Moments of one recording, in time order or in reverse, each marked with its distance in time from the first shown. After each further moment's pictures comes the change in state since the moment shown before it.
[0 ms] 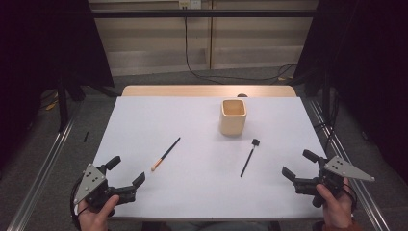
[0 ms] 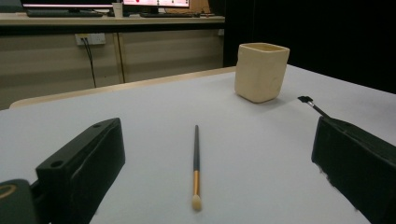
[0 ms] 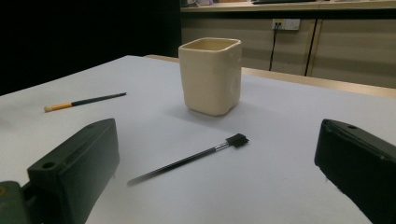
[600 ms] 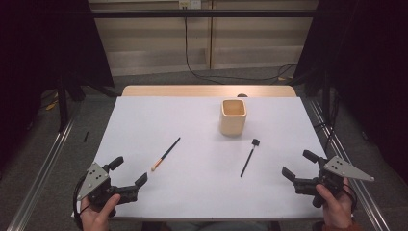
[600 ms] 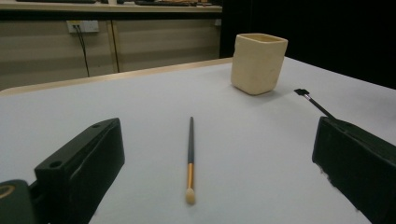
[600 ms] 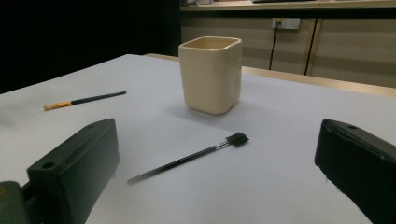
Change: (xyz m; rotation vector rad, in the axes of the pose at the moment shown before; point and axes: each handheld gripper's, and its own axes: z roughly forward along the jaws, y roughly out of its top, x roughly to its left) left arm -0.002 0.001 0.005 0.038 -0.026 -0.022; right arm 0.001 0.000 0.000 0.005 -0.002 -0.003
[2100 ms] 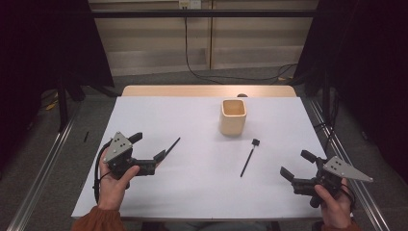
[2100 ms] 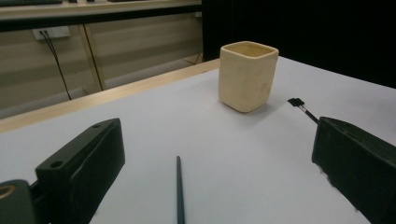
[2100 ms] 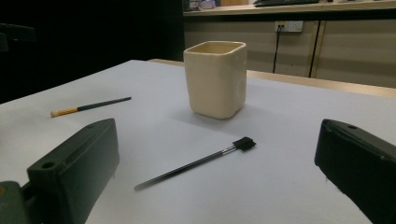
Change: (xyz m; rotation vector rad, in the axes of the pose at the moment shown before) left arm 0.001 0.050 0.066 0.066 -0.071 0.069; right arm 0.004 0.000 0.003 -0.020 0.013 0.023
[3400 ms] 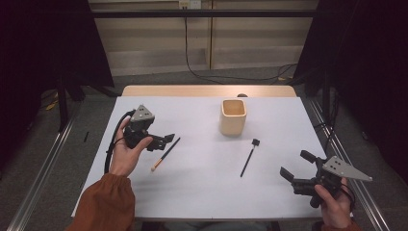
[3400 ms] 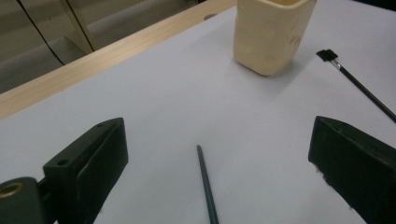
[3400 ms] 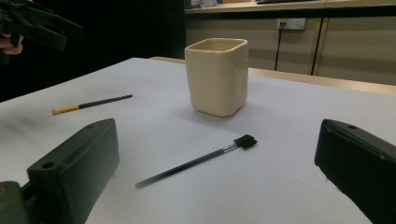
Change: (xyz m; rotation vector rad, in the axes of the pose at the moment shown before) left arm 0.030 0.044 0.069 0.331 -0.044 0.086; right arm -0.001 0.000 0.000 0.010 0.007 0.000
